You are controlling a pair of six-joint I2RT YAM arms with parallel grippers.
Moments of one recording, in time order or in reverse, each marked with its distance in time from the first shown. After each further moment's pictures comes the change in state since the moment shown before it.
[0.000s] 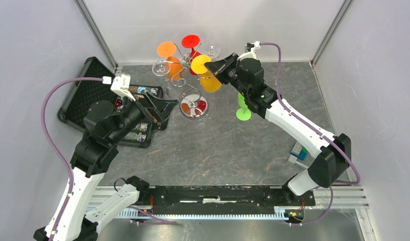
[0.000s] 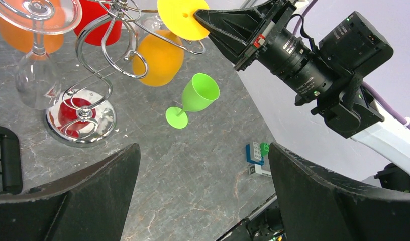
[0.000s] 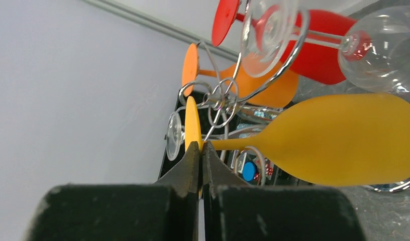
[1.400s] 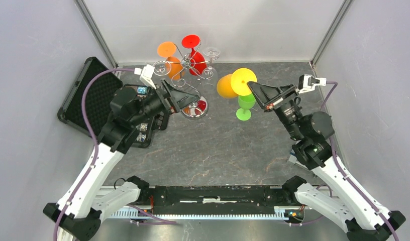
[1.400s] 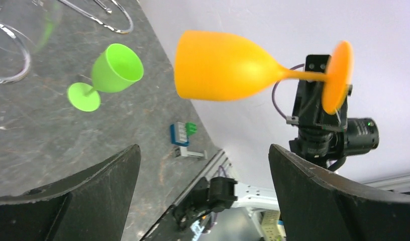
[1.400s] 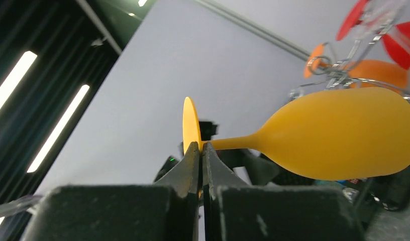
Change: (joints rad) left arm 0.000 0.132 -0.114 0.278 0.289 -0.261; right arm -0.053 -0.738 -0.533 0.204 -0.079 0.151
